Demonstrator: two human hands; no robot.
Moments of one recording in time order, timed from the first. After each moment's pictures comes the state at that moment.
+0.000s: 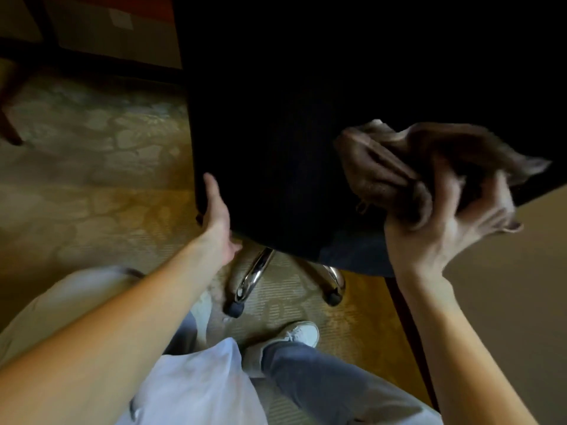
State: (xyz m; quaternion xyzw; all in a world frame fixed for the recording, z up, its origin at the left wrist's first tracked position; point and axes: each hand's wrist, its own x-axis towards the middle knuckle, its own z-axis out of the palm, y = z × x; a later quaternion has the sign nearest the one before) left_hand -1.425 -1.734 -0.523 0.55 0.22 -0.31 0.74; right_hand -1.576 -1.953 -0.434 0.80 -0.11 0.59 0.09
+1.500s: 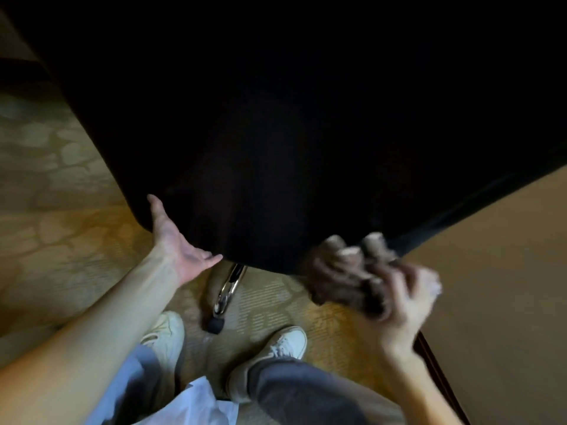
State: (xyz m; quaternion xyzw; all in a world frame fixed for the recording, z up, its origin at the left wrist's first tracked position) left_hand -1.395 -1.772 -0.542 0.40 0.26 -0.37 0.79; right_hand -1.645 -1.979 -0.532 0.88 -0.18 0.44 -0.06
